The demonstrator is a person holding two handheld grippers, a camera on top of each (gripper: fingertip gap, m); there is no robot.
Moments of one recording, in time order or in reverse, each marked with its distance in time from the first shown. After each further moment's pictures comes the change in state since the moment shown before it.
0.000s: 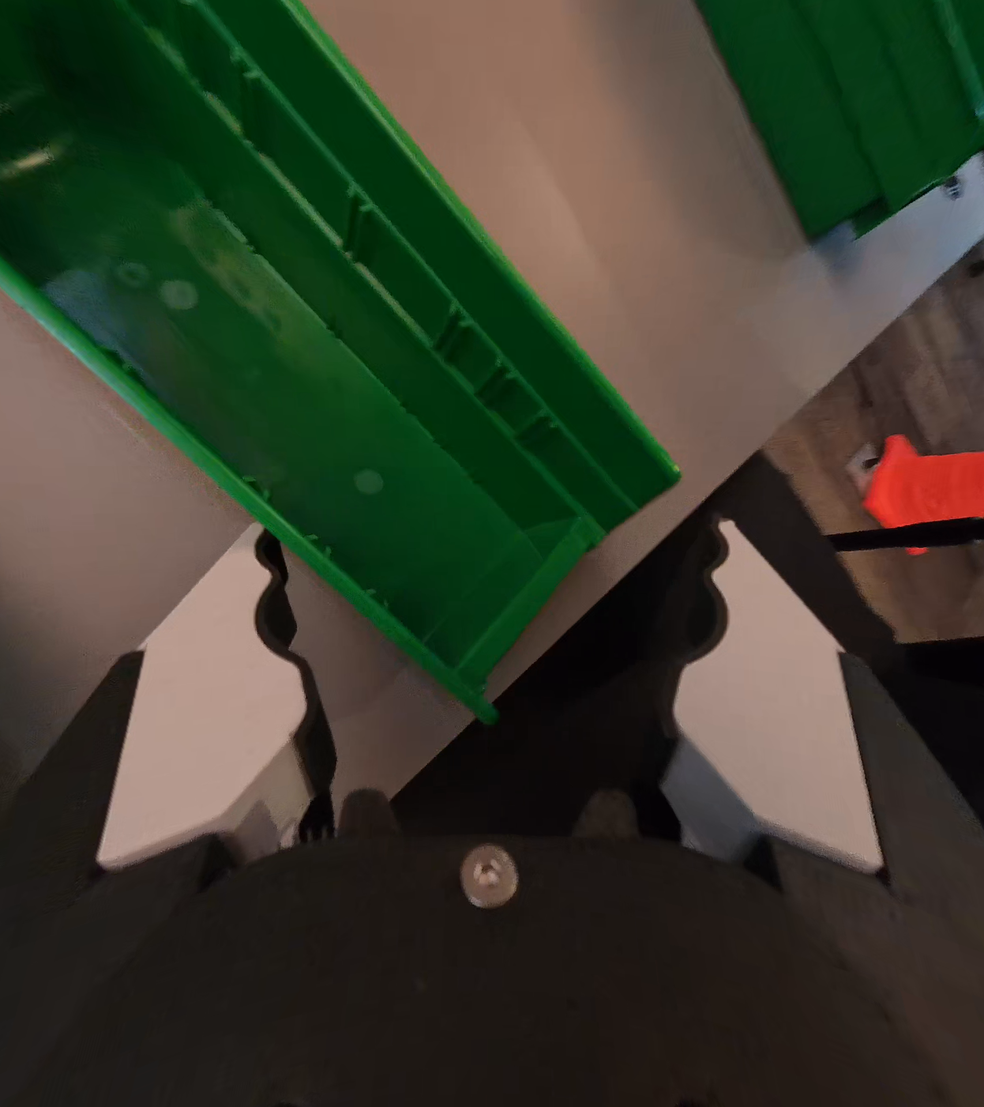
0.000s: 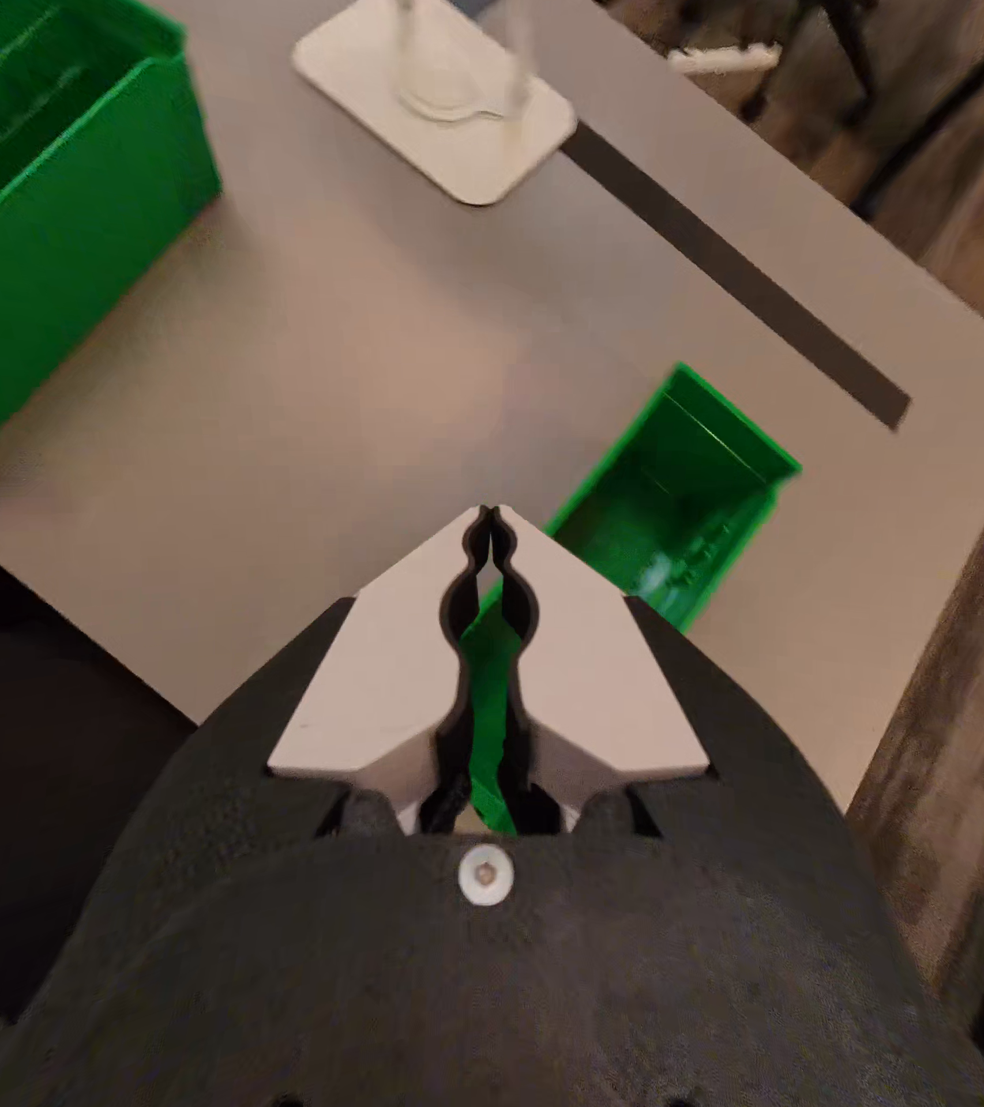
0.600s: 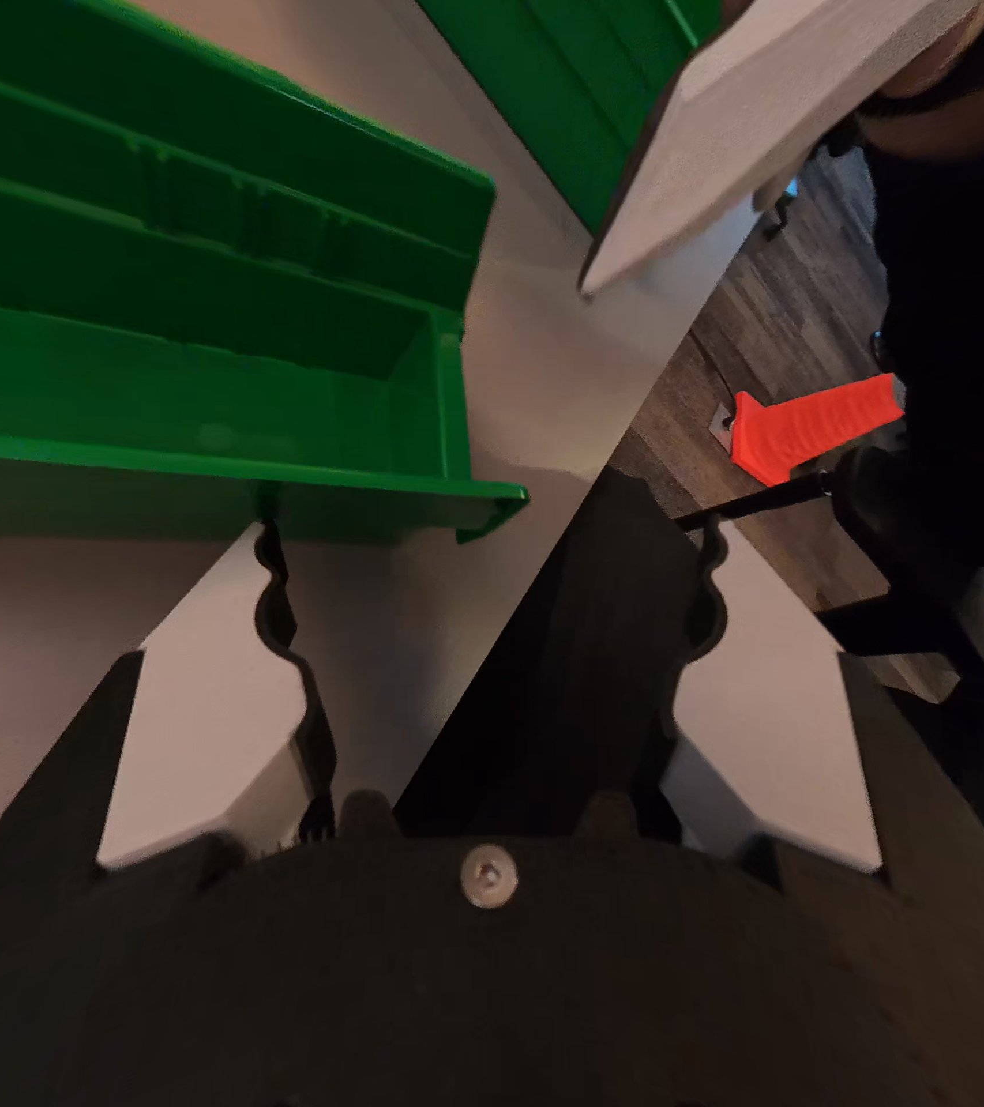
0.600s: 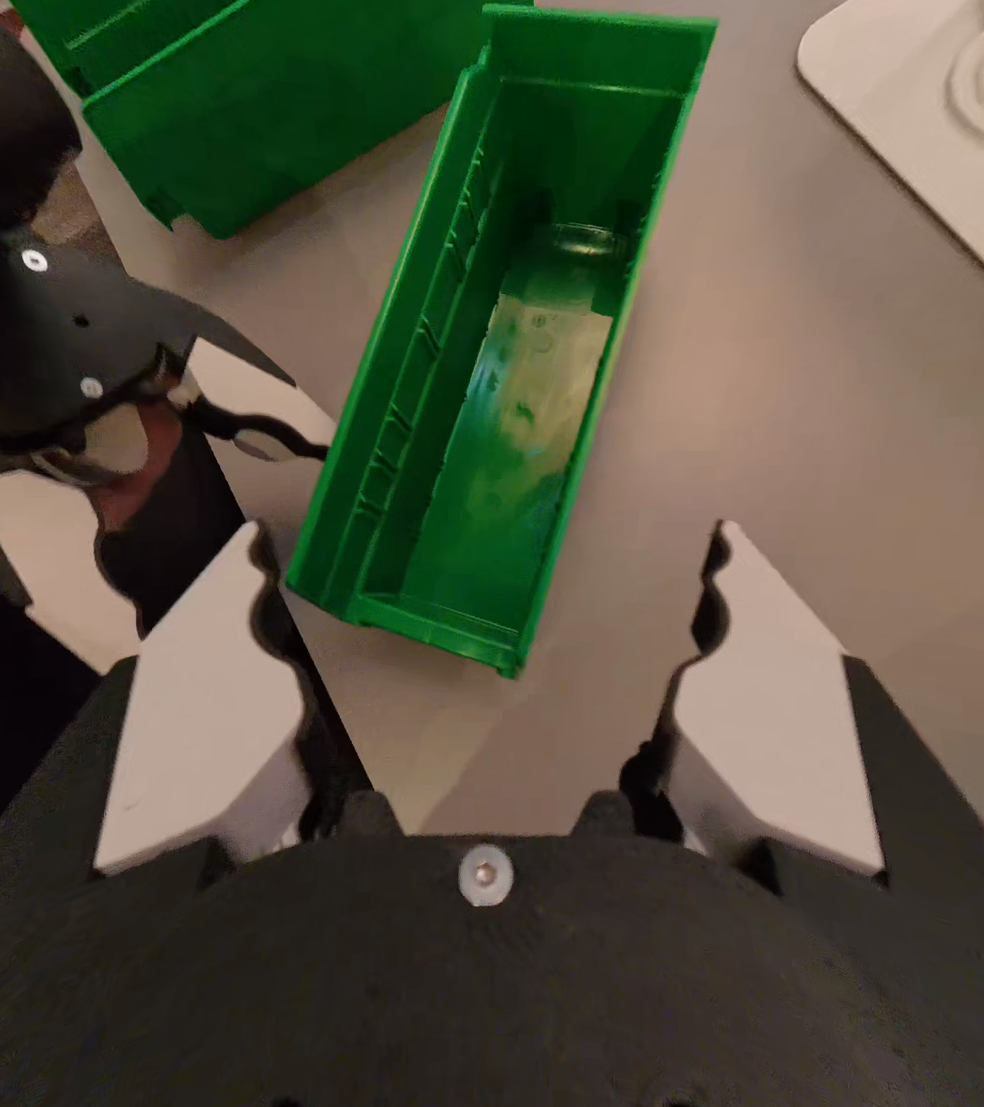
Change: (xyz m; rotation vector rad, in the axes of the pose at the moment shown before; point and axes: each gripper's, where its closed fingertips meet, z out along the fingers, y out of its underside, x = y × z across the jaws) left arm 0.094 -0.008 0.064 0.014 0.267 0.108; right arm -0.209 -0.048 0.109 -0.055 -0.481 -0.085
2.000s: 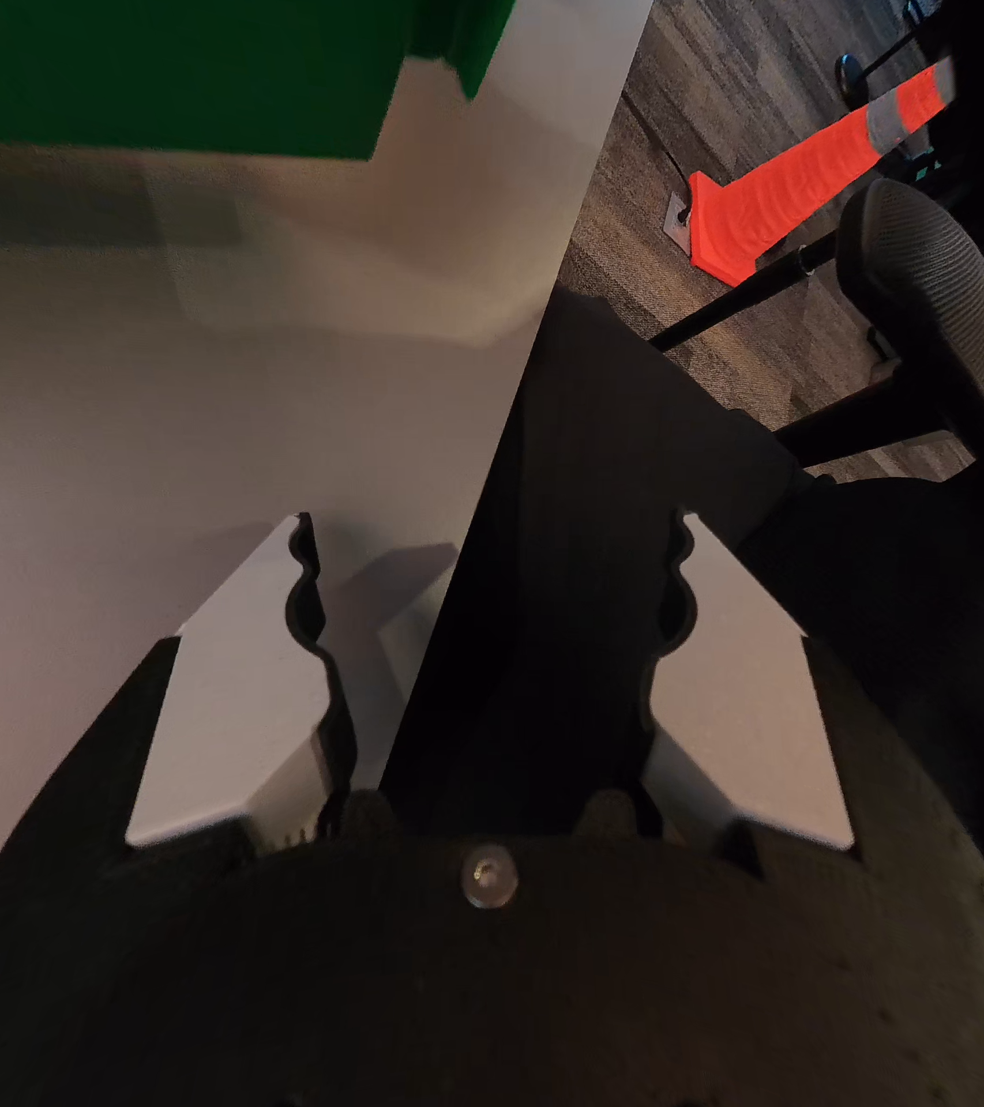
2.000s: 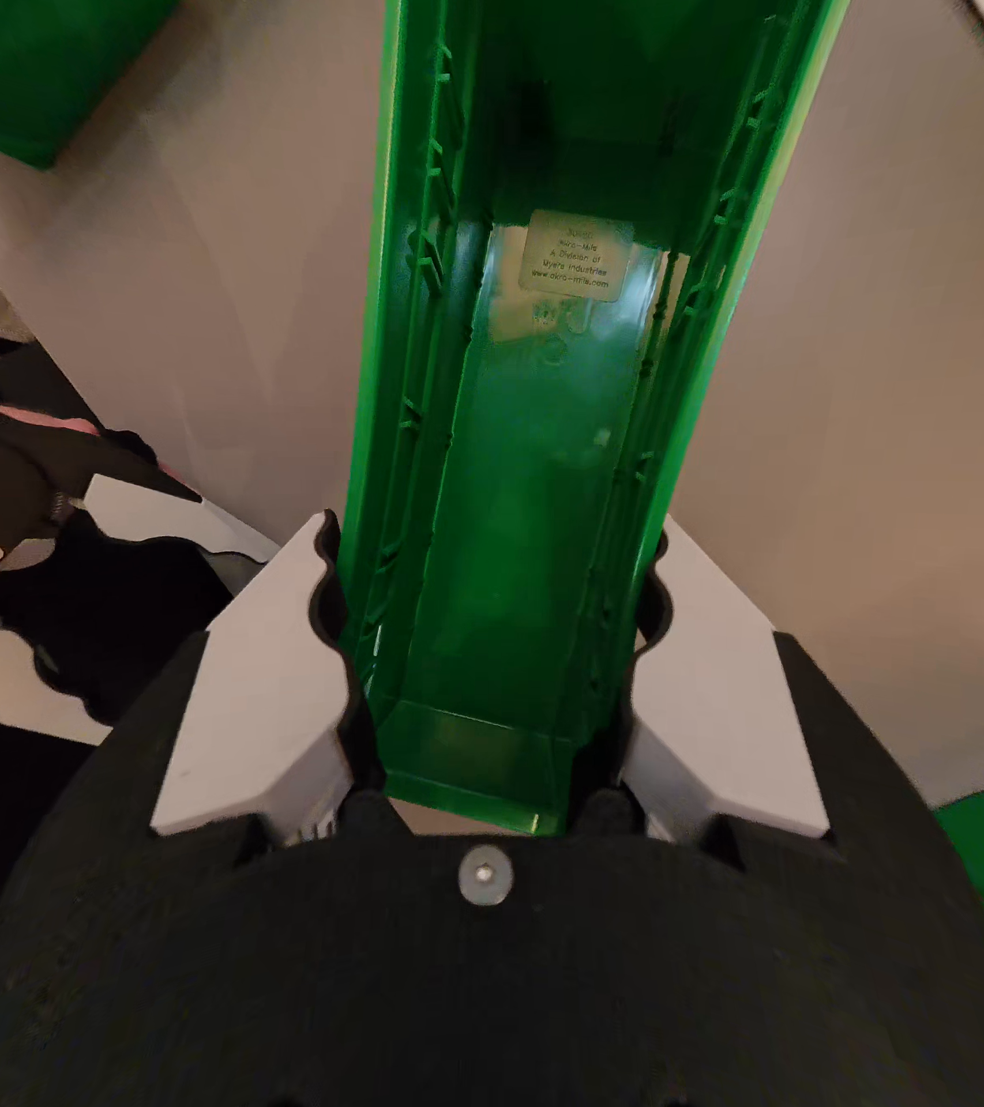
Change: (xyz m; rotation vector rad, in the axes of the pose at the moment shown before) left arm 0.013 0.059 0.008 -0.266 0.158 0.166; right arm 0.040 -0.006 0.033 -0.307 0.029 0.114
